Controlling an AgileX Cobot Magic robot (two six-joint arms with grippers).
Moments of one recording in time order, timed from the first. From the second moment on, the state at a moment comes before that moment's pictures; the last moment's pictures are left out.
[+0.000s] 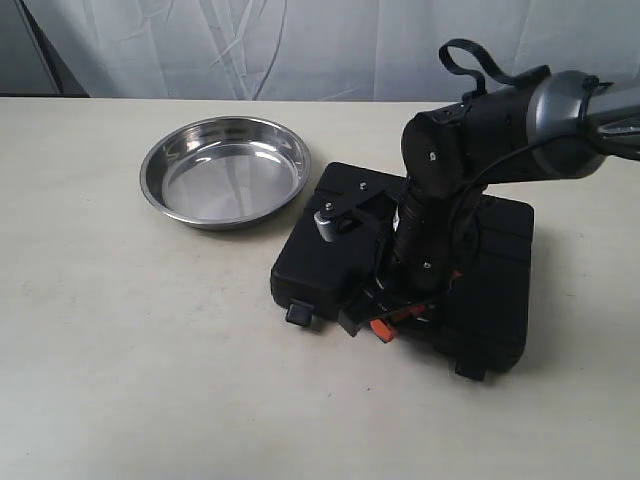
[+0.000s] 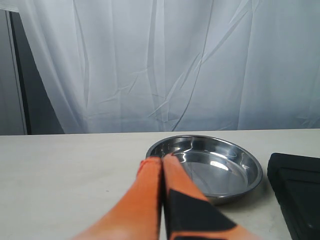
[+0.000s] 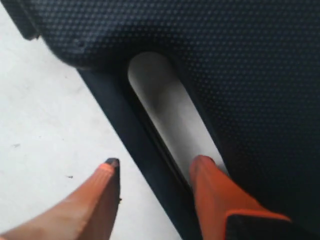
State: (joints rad) left arm -0.04 0.01 0.00 -0.07 0.05 -0.02; right arm 0.61 1.89 -1.11 0.14 0.82 -0.23
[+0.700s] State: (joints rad) left arm -0.04 0.01 0.00 -0.07 0.05 -0.02; right arm 0.61 1.88 -1.11 0.14 0.84 -0.25
